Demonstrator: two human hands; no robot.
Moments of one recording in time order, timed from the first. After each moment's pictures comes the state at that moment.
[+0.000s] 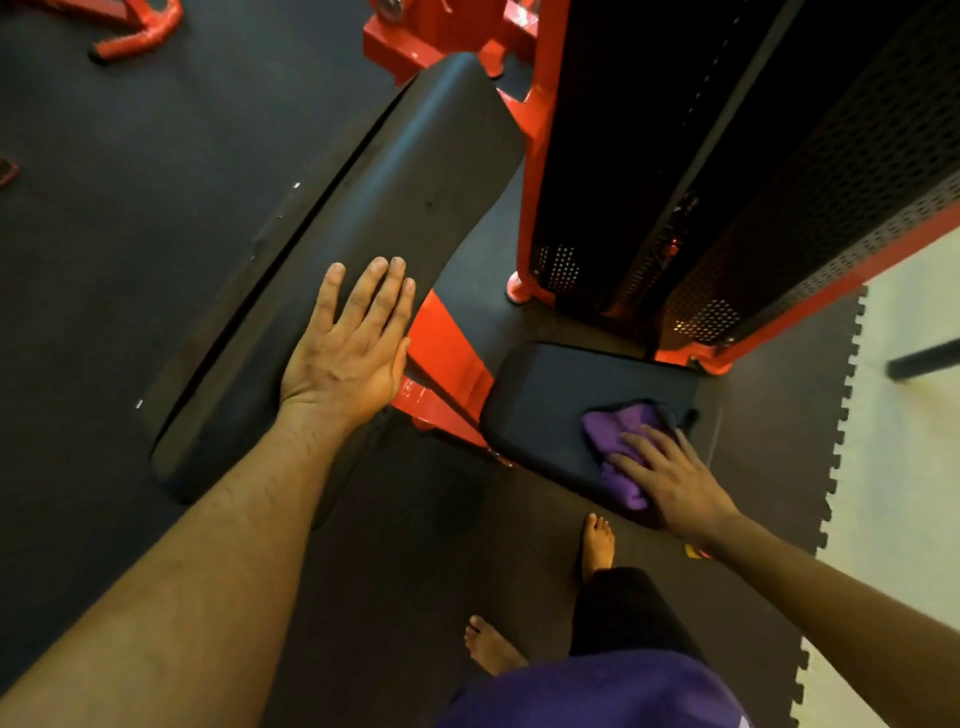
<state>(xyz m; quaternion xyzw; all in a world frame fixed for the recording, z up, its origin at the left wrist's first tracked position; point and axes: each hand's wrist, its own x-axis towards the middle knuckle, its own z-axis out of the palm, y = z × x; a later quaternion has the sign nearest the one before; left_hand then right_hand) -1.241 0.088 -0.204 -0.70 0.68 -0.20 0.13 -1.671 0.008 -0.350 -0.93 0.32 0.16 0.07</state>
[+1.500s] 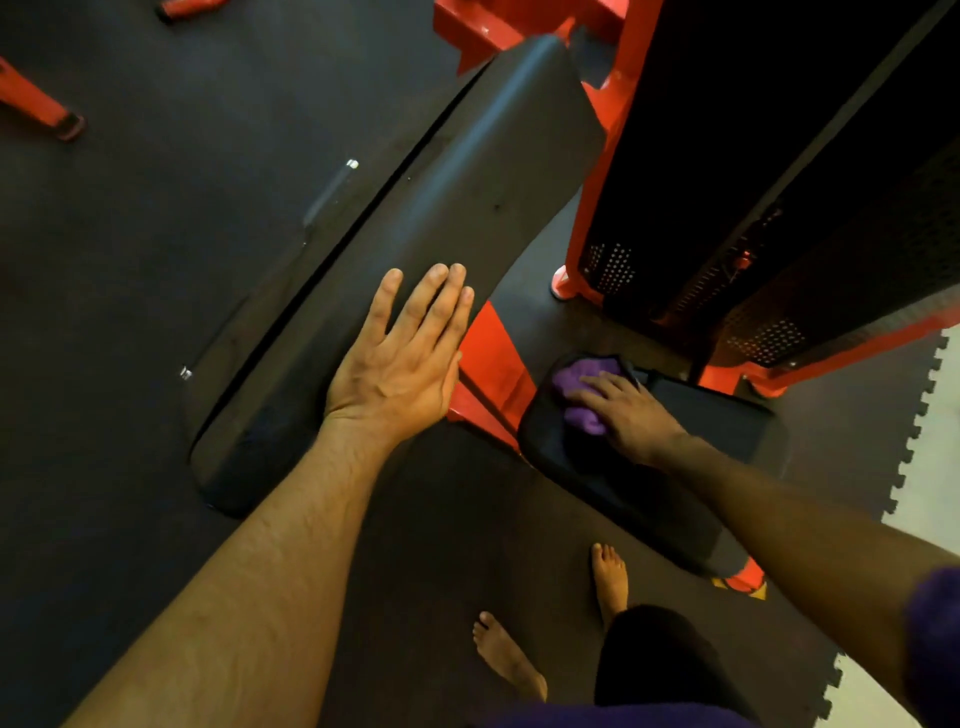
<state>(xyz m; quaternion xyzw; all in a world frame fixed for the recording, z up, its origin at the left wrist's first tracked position) -1.240 0.086 -0.207 -0.70 0.68 -0.20 0.11 -1.527 -0.076 -0.378 -0.94 0.24 0.17 0.17</state>
